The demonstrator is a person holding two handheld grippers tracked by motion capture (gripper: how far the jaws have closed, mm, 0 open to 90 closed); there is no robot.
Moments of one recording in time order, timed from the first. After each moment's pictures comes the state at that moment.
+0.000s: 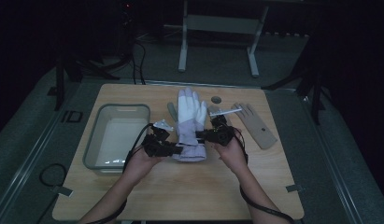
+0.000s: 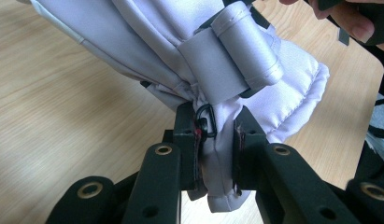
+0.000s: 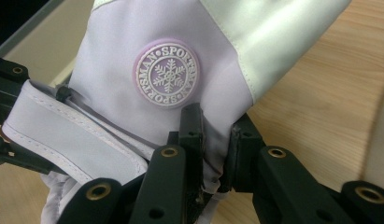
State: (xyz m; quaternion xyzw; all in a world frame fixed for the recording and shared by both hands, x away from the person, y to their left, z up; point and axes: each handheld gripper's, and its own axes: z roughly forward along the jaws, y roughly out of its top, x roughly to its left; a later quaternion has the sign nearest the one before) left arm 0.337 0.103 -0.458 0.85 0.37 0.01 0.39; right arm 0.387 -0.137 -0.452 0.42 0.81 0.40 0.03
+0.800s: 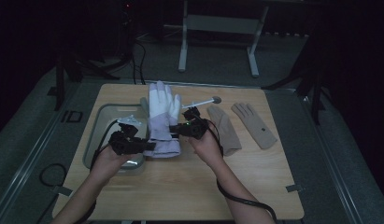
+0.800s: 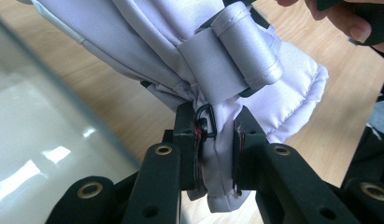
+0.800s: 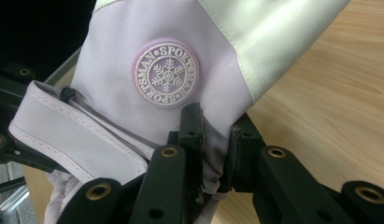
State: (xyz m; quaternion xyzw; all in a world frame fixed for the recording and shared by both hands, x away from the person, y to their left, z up) left arm 0.320 0.183 -0.433 0.83 0.40 0.03 0.39; right arm 0.390 -0.058 -0.430 0.39 0.82 0.42 0.00
